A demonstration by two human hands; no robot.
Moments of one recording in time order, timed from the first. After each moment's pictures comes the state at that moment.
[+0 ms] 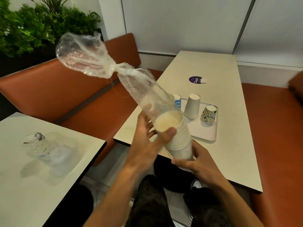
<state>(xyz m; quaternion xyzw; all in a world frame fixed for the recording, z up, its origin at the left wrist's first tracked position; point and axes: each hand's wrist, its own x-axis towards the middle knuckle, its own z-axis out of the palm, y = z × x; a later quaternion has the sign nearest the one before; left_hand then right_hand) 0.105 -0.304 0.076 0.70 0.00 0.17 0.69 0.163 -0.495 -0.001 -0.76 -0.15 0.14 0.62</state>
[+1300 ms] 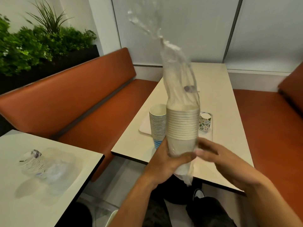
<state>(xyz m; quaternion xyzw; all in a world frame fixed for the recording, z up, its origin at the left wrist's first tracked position) 0.122 -0.345 0.058 0.72 0.00 -0.01 0.70 0.161 -0.537 0.090 -0.73 -0.23 0.23 0.61</state>
